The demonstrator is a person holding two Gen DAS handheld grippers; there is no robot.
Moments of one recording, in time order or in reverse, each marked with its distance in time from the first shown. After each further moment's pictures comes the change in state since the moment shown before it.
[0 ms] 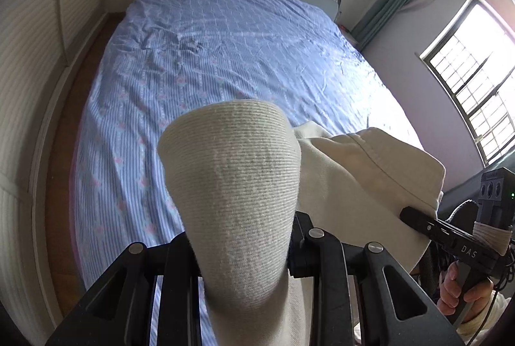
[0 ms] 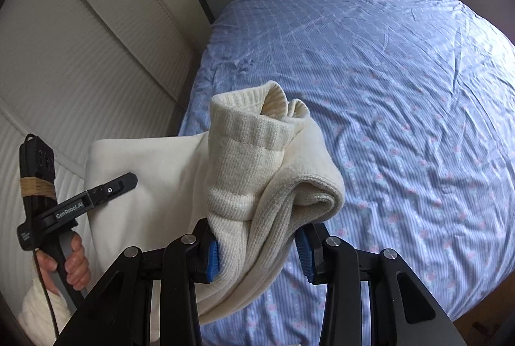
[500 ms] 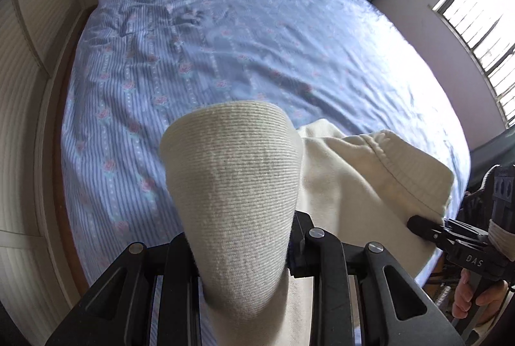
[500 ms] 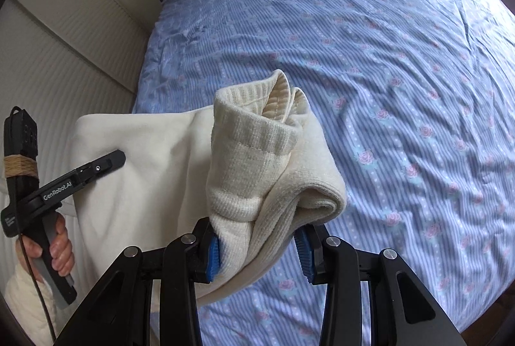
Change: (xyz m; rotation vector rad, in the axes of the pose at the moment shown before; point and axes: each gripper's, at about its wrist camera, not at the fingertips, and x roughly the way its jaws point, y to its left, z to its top) left arm 0.146 0.061 0.072 0.135 0.184 0.088; right arm 0.156 -0.019 0.026 0.154 0.139 -0.112
